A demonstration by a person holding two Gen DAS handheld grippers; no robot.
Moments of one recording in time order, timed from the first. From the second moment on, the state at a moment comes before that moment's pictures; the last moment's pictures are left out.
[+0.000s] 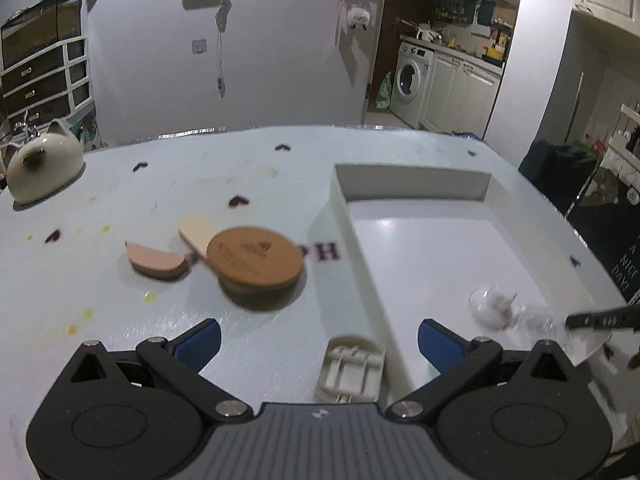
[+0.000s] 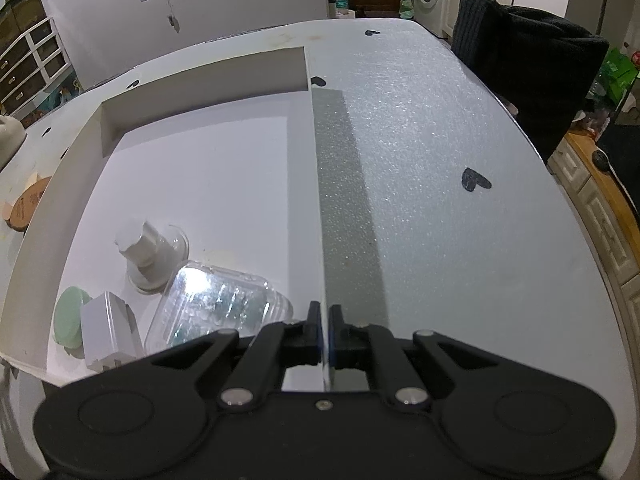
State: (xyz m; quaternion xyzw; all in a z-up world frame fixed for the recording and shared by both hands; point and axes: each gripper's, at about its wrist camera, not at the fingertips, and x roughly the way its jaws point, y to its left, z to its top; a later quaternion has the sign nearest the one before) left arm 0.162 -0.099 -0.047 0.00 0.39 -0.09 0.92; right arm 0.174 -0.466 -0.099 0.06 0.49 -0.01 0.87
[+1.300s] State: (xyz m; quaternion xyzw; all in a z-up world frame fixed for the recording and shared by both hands) left arm 0.148 -0.056 -0.109 0.04 0.48 -0.18 0.86; right arm 0.177 -0.450 -0.097 0.05 0.50 -0.08 0.86
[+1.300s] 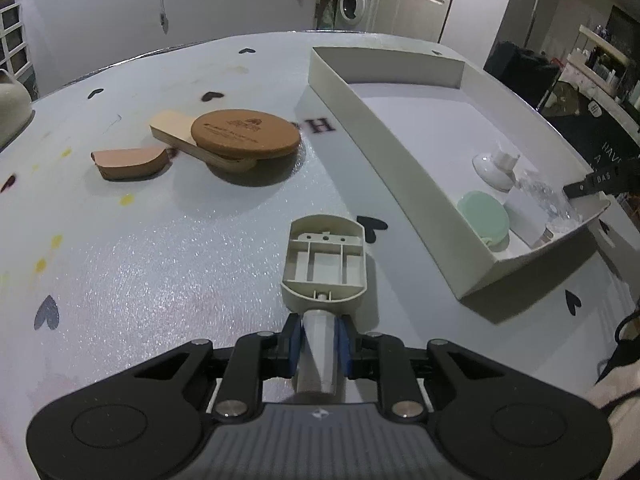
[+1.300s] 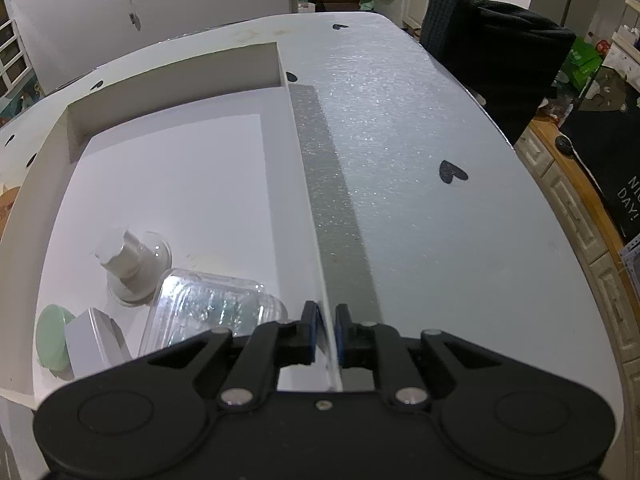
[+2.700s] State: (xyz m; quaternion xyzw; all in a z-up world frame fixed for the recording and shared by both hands) left arm 0.156 -0.055 -0.065 0.01 0.44 -0.20 0.88; right arm 0.178 -0.445 -0.096 0.03 0.50 -0.08 0.86
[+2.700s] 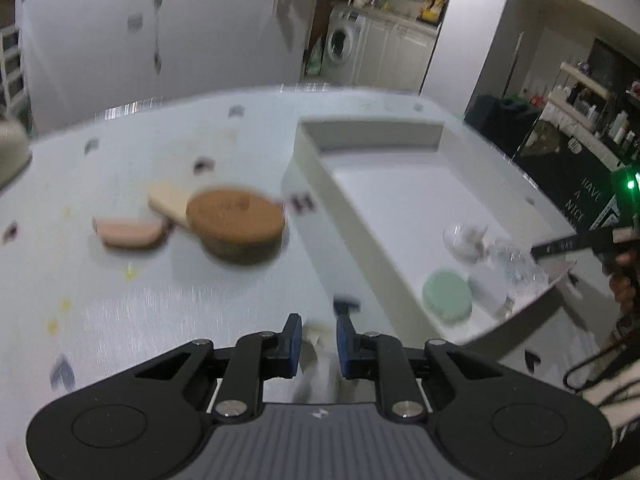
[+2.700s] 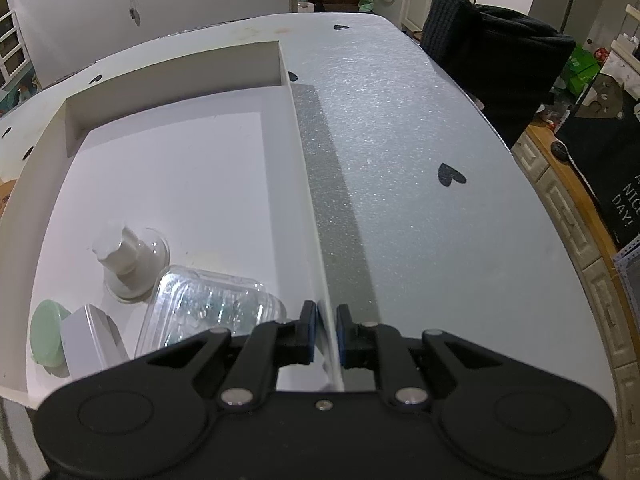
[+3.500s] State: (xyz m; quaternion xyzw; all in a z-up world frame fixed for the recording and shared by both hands) left arm 0.144 -0.065 -0.105 0.04 0.50 -0.20 0.84; right arm 0.178 -0.443 -0.096 0.03 0.50 -0.08 0.86
